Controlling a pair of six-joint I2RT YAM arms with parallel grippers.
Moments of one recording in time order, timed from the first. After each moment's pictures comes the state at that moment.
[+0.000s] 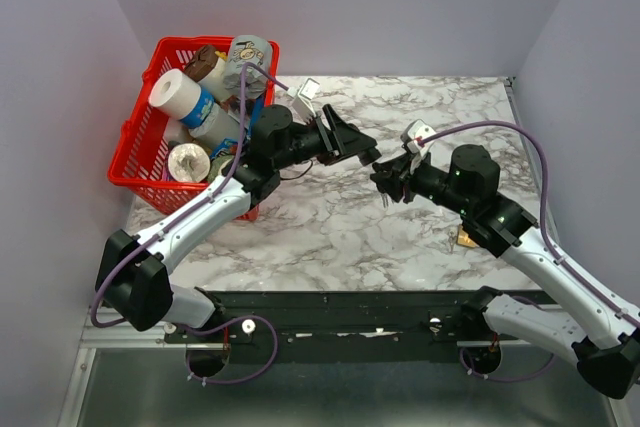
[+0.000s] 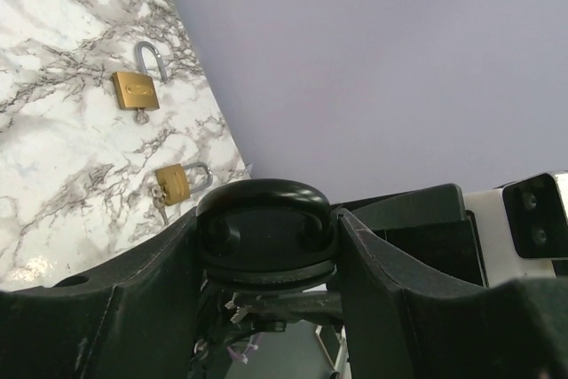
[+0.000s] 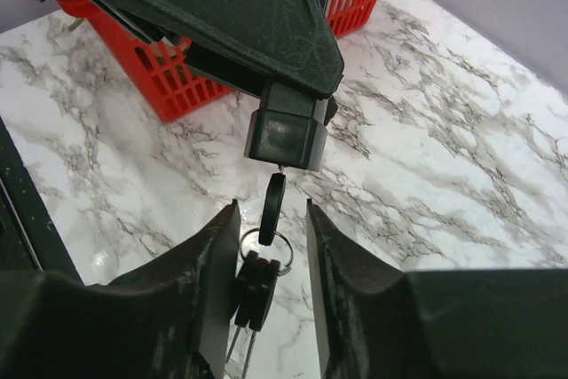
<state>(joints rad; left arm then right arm) -0.64 1.38 1.11 0.20 0.47 -1.09 0.66 0.92 0.91 -0.18 -0.25 -0.10</state>
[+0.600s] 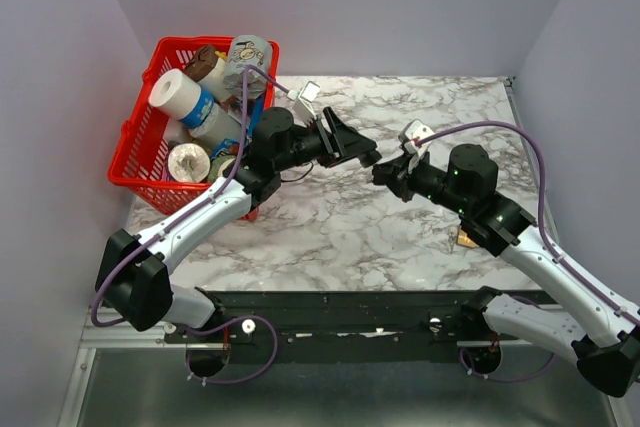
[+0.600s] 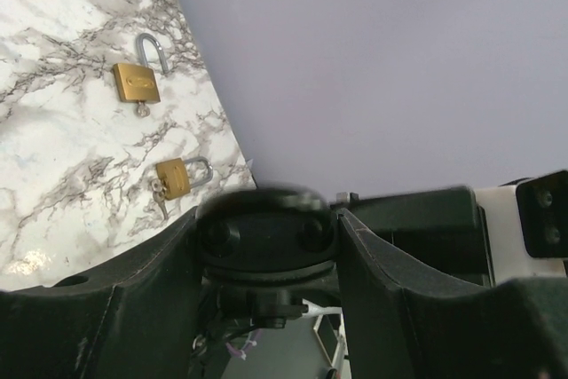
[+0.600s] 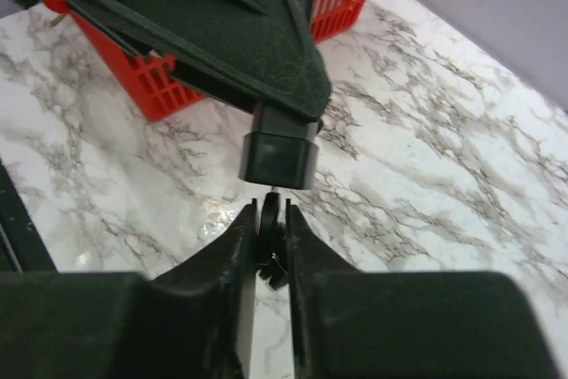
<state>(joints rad) -0.65 1.38 1.10 0.21 0.46 -1.10 0.66 0.94 0.91 -0.17 -0.20 -0.14</state>
